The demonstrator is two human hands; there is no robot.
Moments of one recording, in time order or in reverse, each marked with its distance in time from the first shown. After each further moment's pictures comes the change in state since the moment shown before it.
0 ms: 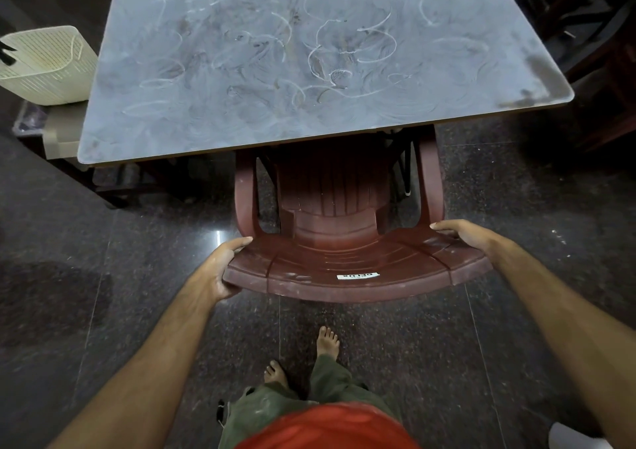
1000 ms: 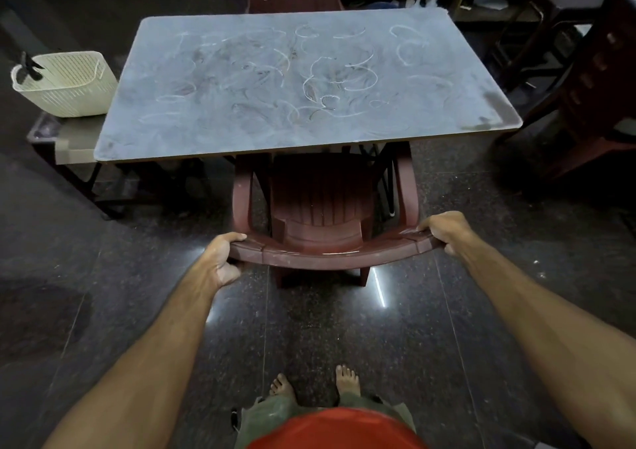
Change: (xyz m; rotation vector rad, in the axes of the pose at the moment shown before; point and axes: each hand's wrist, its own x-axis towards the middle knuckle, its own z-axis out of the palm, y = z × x) left_hand -0.028 -0.034 0.005 -0.291 -0.015 0.153; right_hand -0.064 0.004 0.029 0.061 0.532 -0.193
